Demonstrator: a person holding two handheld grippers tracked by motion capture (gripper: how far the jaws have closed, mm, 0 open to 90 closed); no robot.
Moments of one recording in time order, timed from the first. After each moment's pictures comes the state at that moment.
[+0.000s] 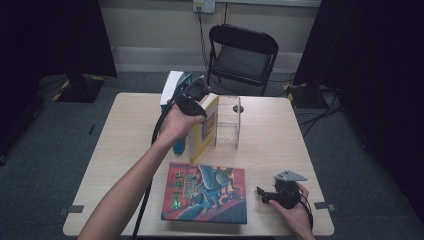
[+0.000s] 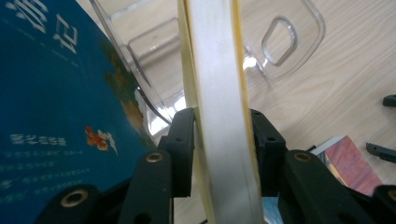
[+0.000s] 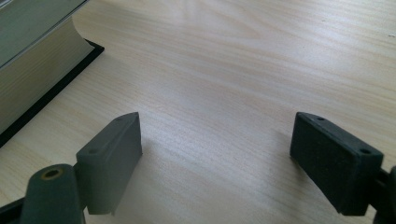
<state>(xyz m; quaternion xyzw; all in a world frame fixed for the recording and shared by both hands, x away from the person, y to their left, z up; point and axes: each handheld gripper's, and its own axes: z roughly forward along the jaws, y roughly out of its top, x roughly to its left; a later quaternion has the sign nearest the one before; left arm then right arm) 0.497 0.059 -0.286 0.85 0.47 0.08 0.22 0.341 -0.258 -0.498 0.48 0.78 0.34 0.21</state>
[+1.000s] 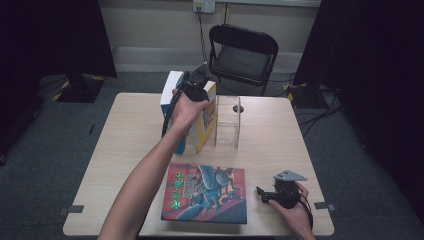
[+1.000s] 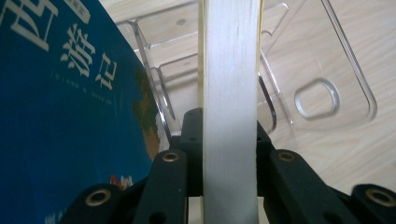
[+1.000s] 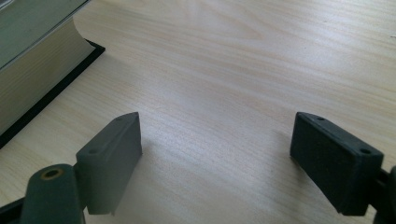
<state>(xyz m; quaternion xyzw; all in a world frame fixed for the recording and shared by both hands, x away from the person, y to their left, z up) 0.545 0.048 -0.286 0.80 0.54 0.10 0.22 0.341 -0.258 -0.498 0.48 0.78 0.34 0.21</state>
